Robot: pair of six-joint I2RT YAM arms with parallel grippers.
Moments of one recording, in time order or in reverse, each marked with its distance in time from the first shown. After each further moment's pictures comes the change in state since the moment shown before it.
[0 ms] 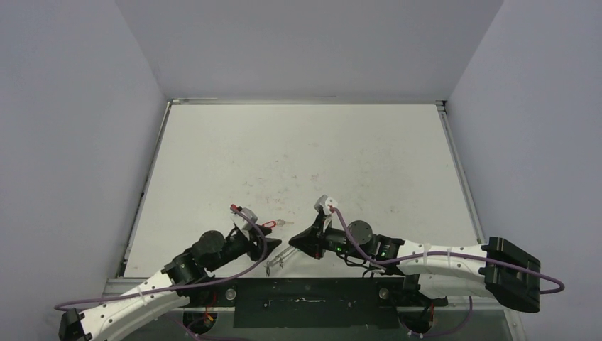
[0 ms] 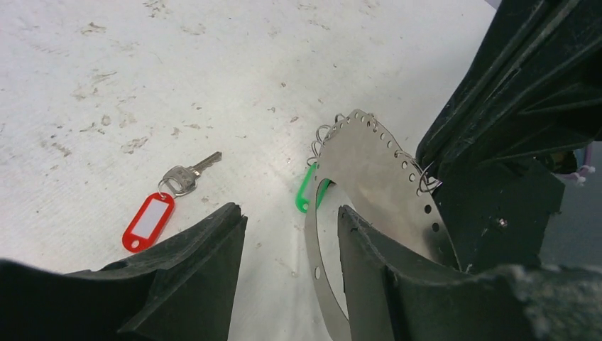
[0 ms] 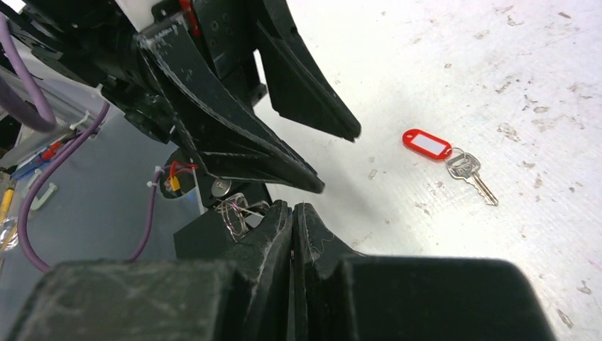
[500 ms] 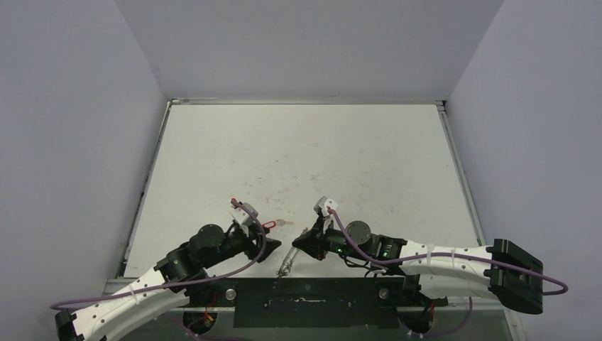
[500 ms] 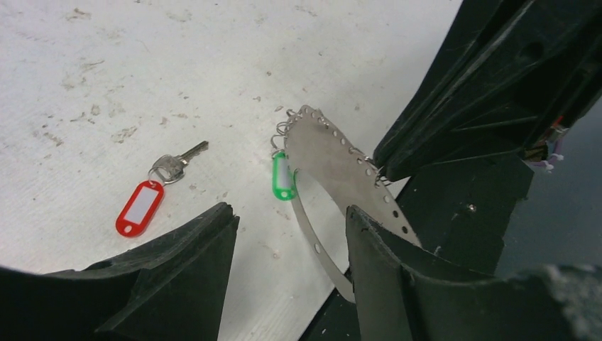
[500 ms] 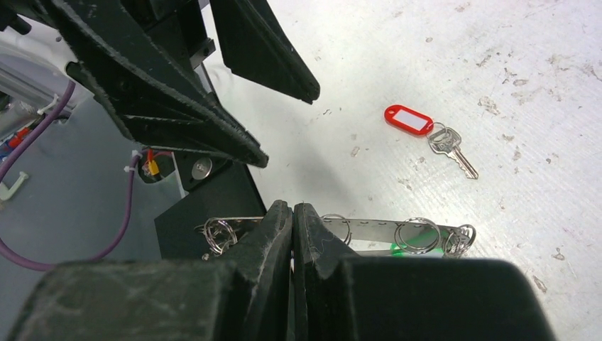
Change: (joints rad) left arm -0.004 -0.018 0.144 -0.240 -0.011 -0.058; right arm 0.003 -0.053 0.007 -0.135 0.039 -0.027
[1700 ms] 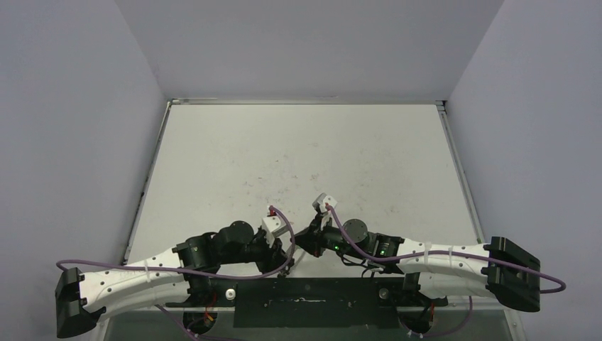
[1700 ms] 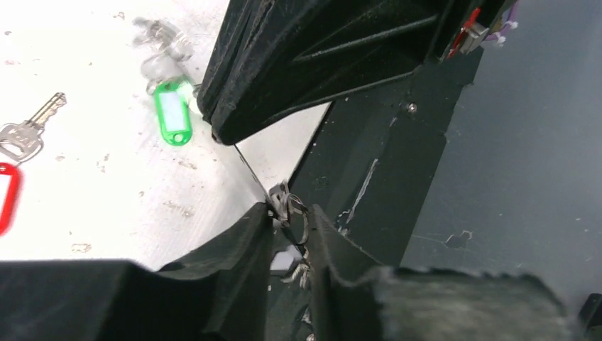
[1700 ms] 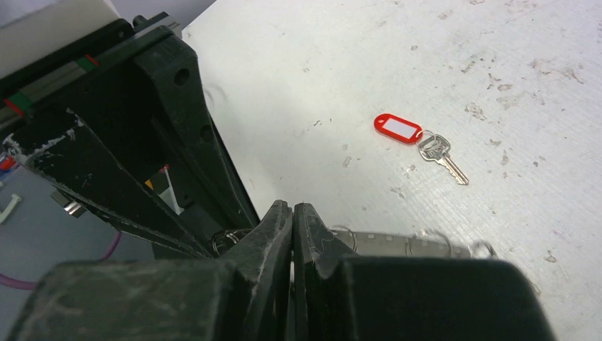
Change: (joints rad) left arm -0.205 0.364 0.193 -0.079 0.134 -0.016; right arm 0.006 0.031 0.042 -0.018 0.050 0.026
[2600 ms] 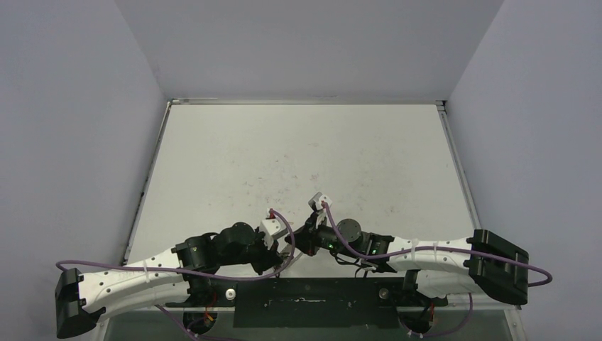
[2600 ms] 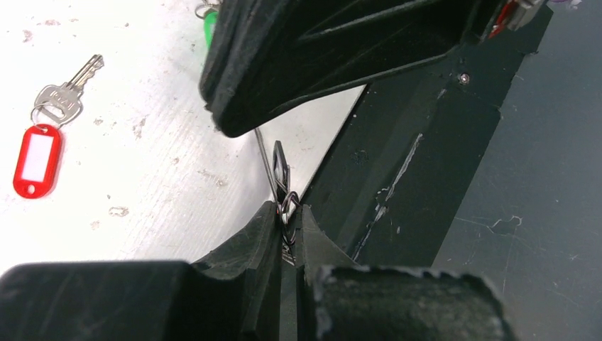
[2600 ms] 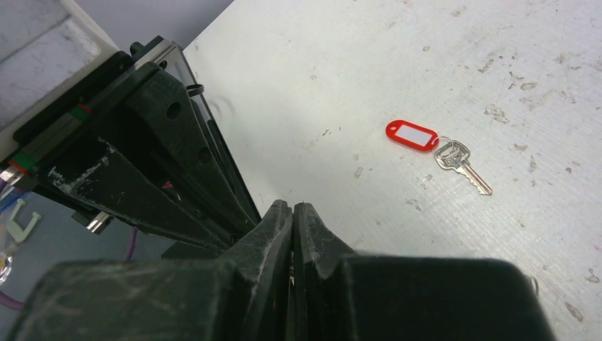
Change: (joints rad) left arm -0.005 -0.009 0.010 -0.117 -0.075 0.060; right arm 0.000 0.114 -0.001 0.129 -0.003 0.066
